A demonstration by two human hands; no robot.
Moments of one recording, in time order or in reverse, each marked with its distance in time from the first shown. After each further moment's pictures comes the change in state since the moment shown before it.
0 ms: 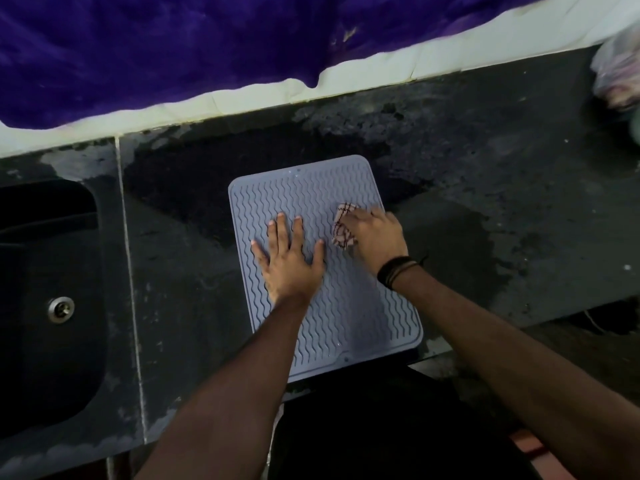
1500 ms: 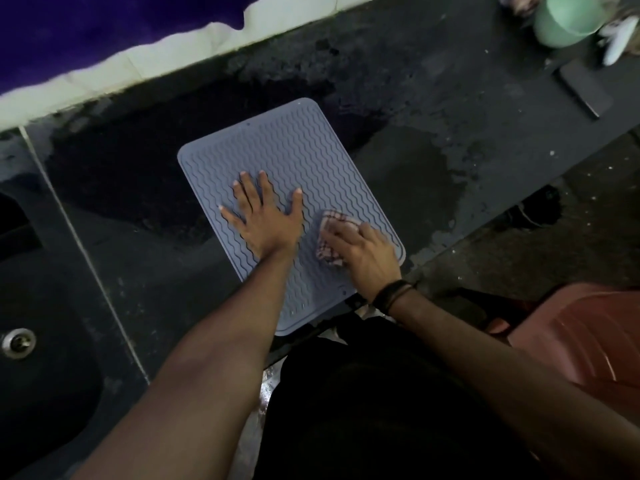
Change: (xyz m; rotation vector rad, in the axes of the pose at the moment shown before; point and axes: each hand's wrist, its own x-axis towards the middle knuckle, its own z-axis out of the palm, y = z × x) left_hand -0.002 0.001 -0.014 -0.006 -0.101 0.040; right_hand -0.143 -0.065 0.029 0.028 0.064 0.154
